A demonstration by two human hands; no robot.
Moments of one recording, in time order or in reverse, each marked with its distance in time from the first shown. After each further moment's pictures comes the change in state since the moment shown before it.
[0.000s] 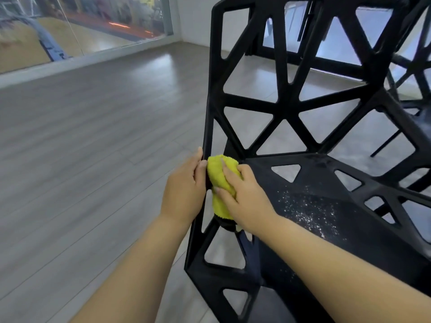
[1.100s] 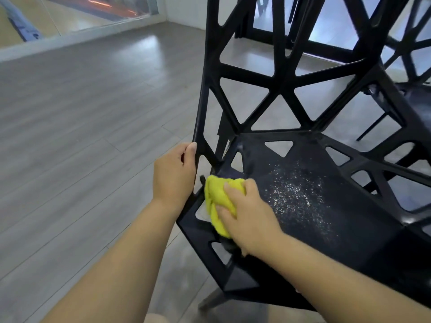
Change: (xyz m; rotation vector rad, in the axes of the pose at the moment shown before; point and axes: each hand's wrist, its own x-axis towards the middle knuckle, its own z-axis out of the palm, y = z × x) left_hand -0.004 -0.010 0.018 -0.016 0.105 -0.057; right_hand -0.064 -0.010 -0.009 -0.263 -0.181 0.253
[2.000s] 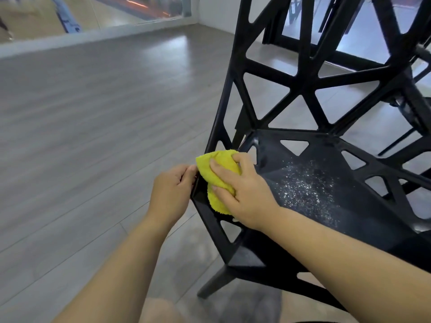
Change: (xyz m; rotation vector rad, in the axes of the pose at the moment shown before) left_hand -0.070 -0.021 -0.040 -0.081 -0.070 -0.176; right_hand 0.007 -0.011 0.002 0.226 0.170 -0.499
